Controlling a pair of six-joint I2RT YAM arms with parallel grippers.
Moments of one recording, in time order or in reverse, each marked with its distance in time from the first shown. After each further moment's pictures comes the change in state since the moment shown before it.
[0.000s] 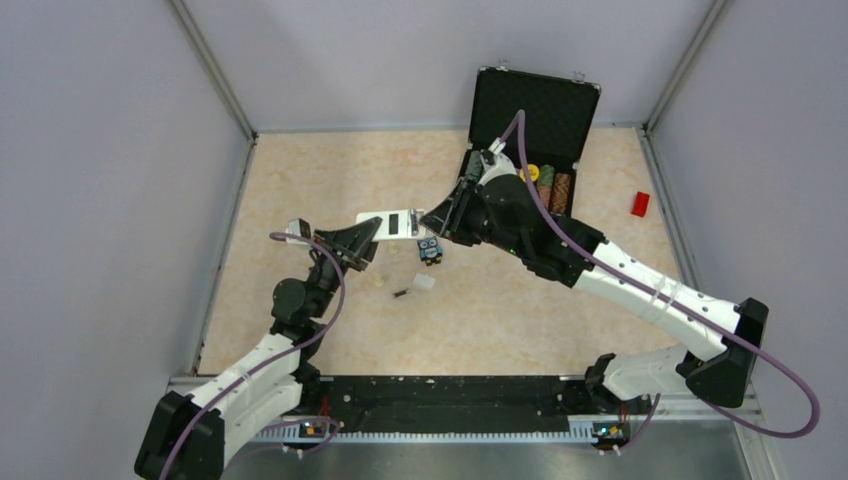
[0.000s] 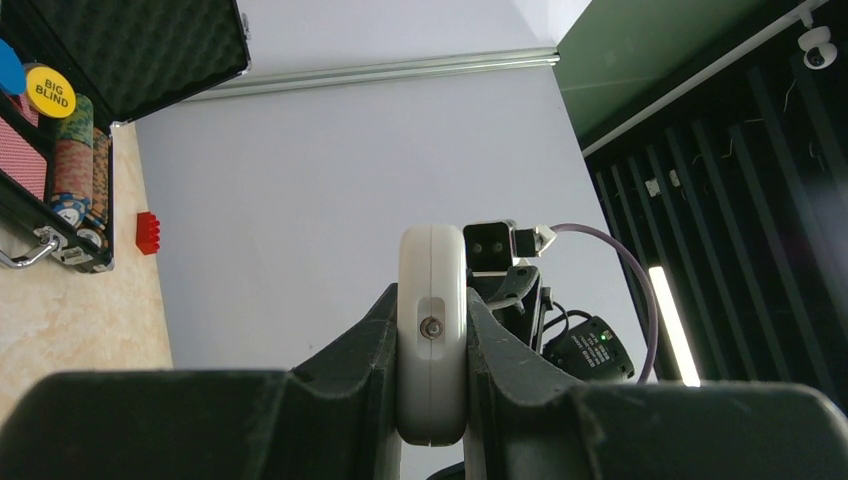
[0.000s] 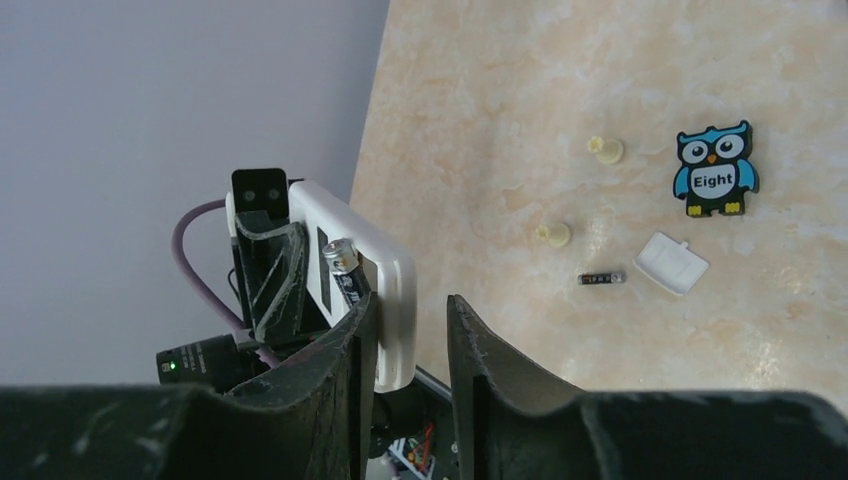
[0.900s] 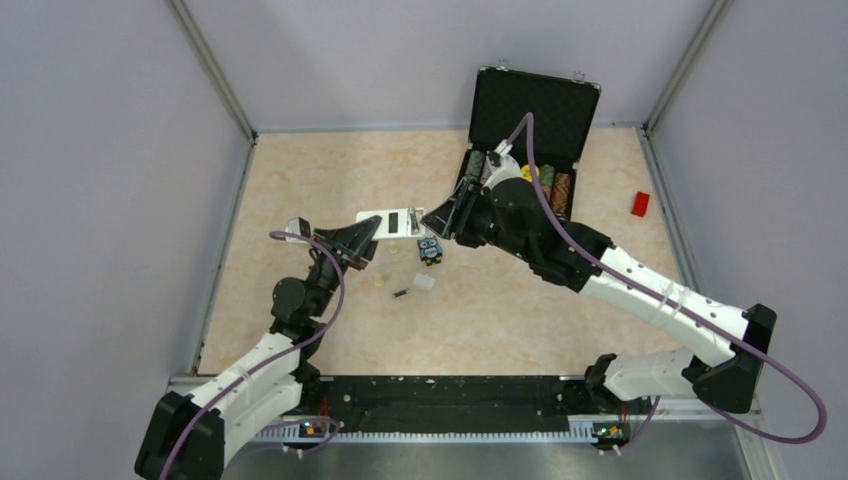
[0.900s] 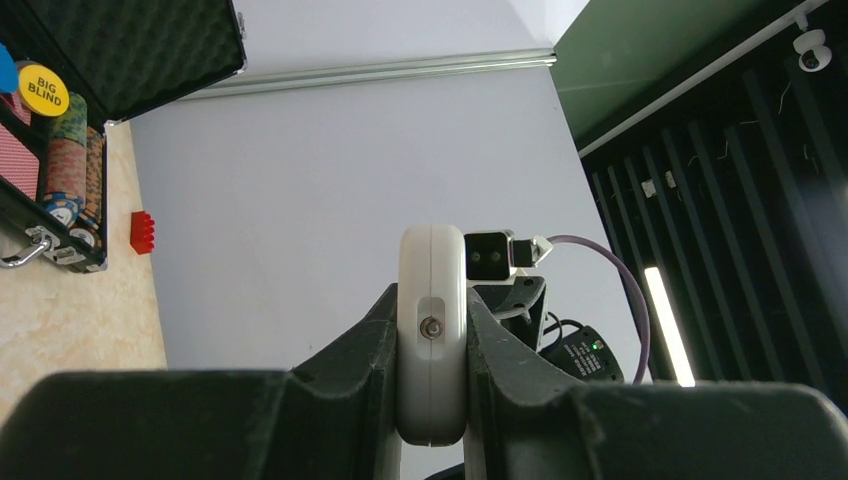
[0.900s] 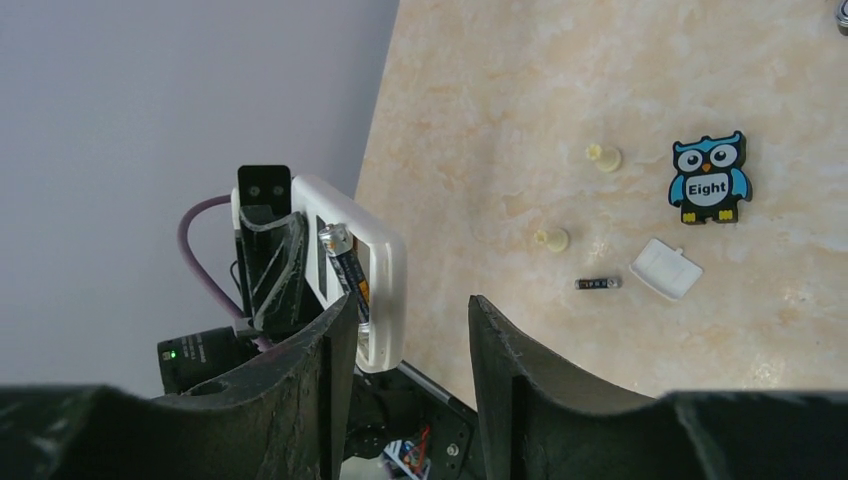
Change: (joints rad) left arm -0.001 0.000 0.008 -0.006 0.004 -0.009; right arm 0.000 -0.054 -0.042 0.022 0.012 -0.007
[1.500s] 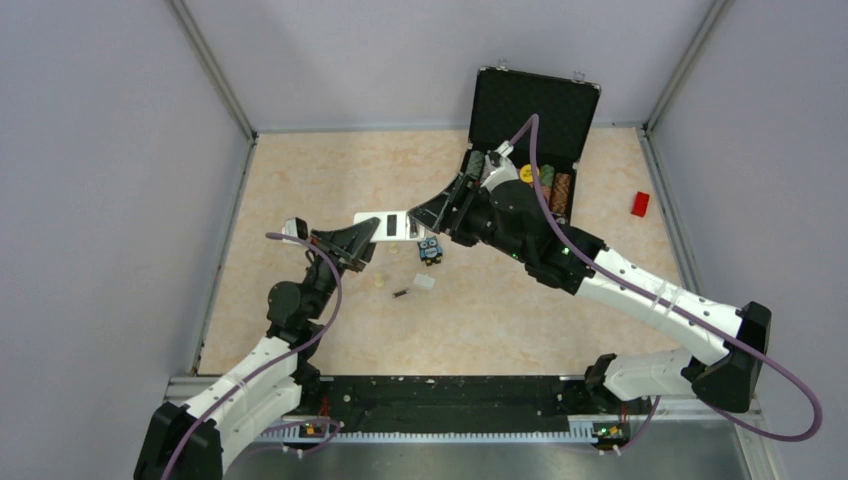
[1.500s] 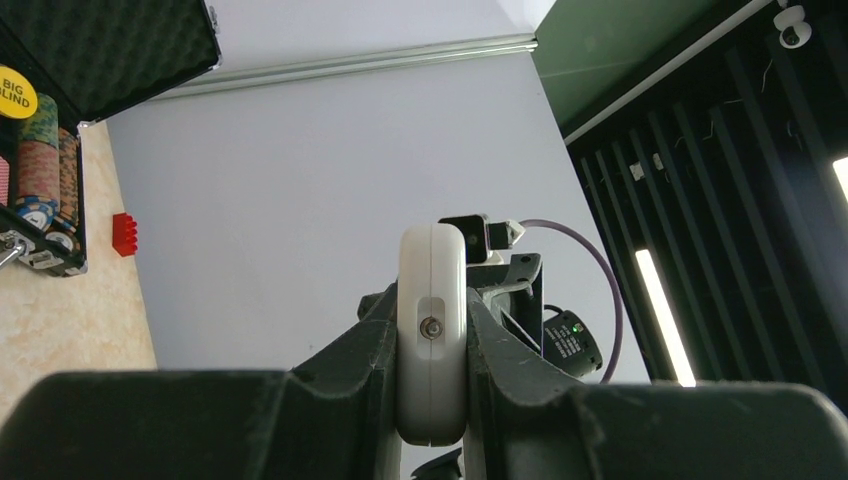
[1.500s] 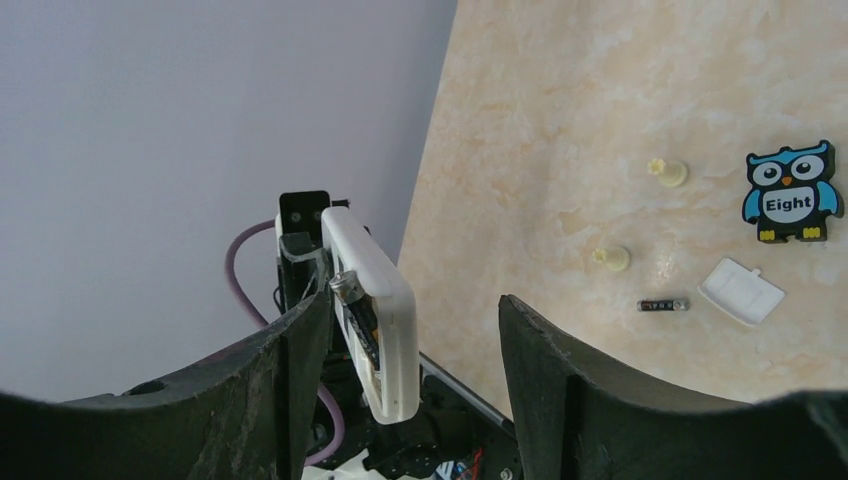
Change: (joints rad) left arm 0.000 -0.057 0.001 -0.014 0.018 0.015; right arm 0.000 0.008 -0.047 0.136 -0.022 0.082
